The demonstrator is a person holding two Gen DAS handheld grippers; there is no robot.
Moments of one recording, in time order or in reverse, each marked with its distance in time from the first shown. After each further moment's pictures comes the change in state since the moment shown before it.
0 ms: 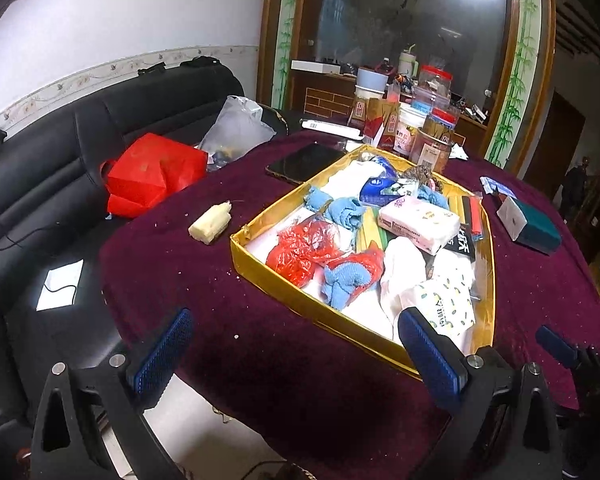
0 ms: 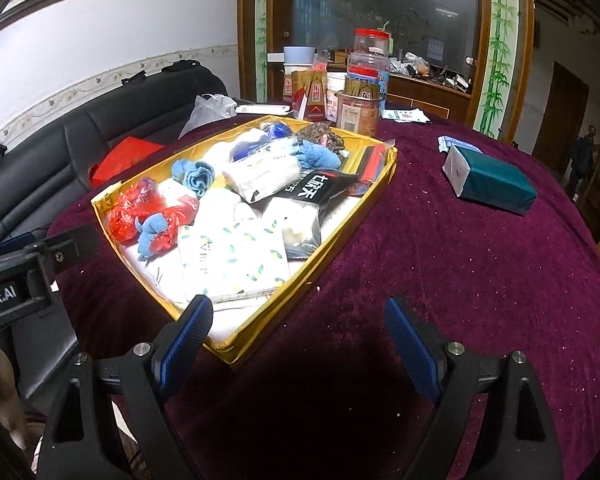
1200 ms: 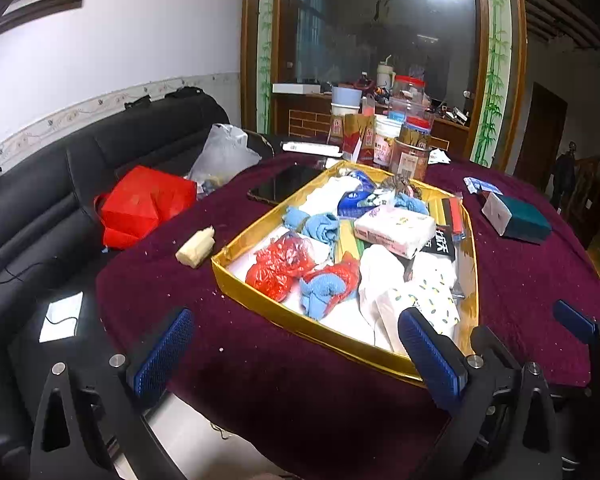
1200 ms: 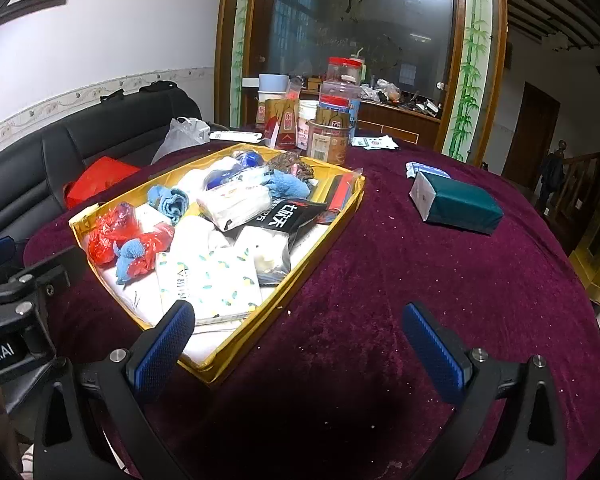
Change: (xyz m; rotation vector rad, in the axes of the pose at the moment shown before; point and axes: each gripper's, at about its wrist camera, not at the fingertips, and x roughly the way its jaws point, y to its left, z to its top) left arm -0.011 -0.019 -0.008 0.080 -0.079 -0.012; right arm -0.012 0.000 0.001 0.008 -0.104 -0.121
